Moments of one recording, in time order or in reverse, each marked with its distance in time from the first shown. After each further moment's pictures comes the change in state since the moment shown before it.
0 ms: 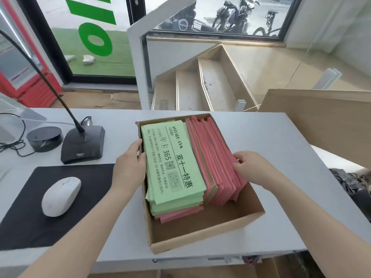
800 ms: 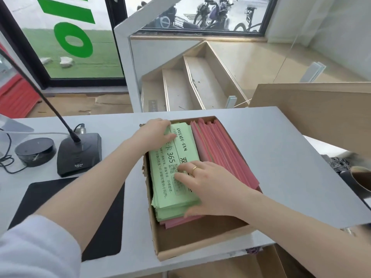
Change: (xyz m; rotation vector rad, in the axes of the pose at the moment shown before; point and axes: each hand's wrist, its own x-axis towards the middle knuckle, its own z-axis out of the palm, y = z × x) left_hand 0.100 0.042 0.003 0.462 -0.465 0.377; right_hand -0.037 -0.093 0.046 -0.568 0.058 -0.754
